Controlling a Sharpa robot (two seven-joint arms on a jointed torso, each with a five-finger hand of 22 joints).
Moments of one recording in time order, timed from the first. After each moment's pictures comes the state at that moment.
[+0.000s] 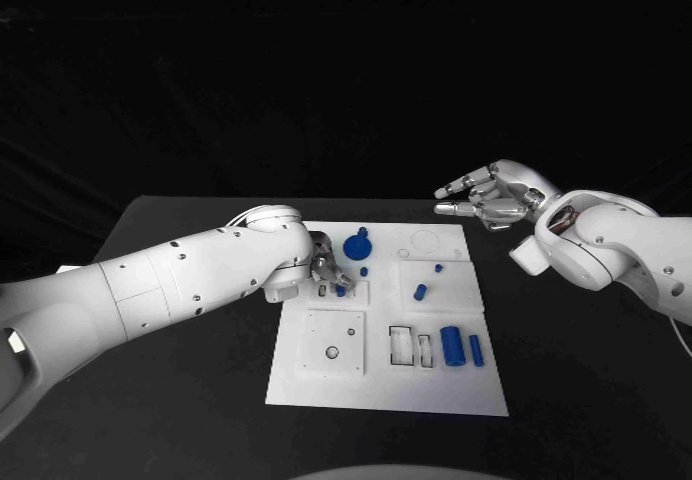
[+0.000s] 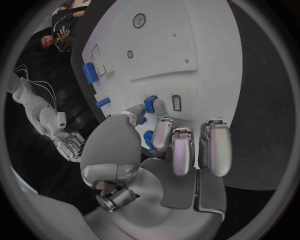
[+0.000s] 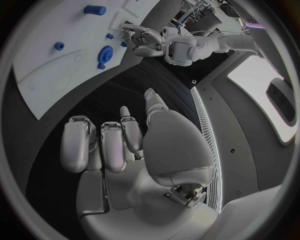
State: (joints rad) left arm 1.25 -0.49 -0.02 1.28 -1.10 0.19 -0.69; left_hand 1.01 -0.16 0.34 0.27 0.24 0.95 0.01 0.70 0.72 1.40 -0.06 1.30 1.24 1.47 -0.11 1.57 1.31 0.04 1.46 0.00 1.48 1.31; right arm 1.22 -0.97 0.06 1.50 -0.81 -0.24 0.12; right_hand 1.29 -0.05 -0.03 0.14 0.24 0.98 0.14 0.07 0.07 1.41 0.06 1.24 1.31 1.46 -0.02 1.39 1.28 0.07 1.41 0.08 1.35 1.17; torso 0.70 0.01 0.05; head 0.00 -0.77
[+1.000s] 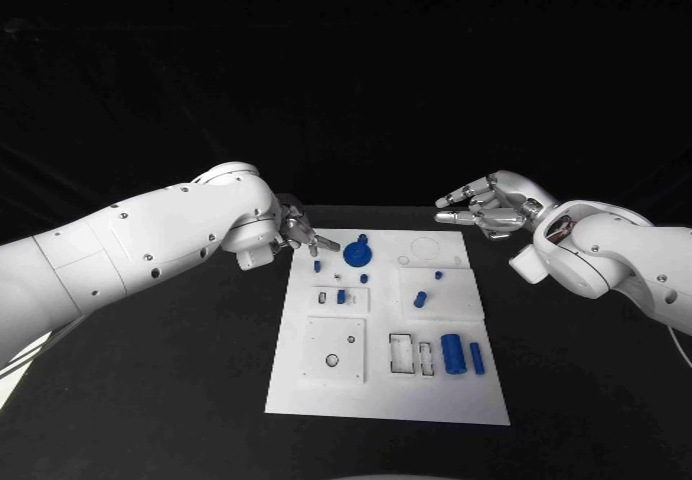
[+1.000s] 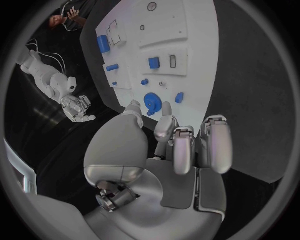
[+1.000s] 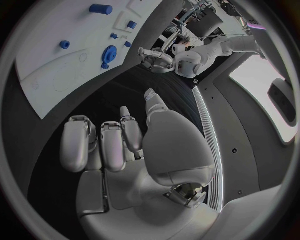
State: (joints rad) left arm 1.35 -0.57 0.05 1.25 -0.98 0.20 -0.70; left_hand 1.09 -0.07 -0.05 0.29 0.13 0.84 0.07 0.55 0.62 1.33 0.00 1.22 1.13 1.47 -0.07 1.57 1.31 0.04 1.46 0.03 1.42 1.31; right arm 1.22 -0.96 0.05 1.48 -0.81 -0.24 0.12; right_hand 1.29 -0.04 -0.04 0.15 0.24 0.98 0.14 0.07 0.07 1.40 0.06 1.23 1.31 1.46 -0.02 1.38 1.27 0.07 1.41 0.08 1.35 1.16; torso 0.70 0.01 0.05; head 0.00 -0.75
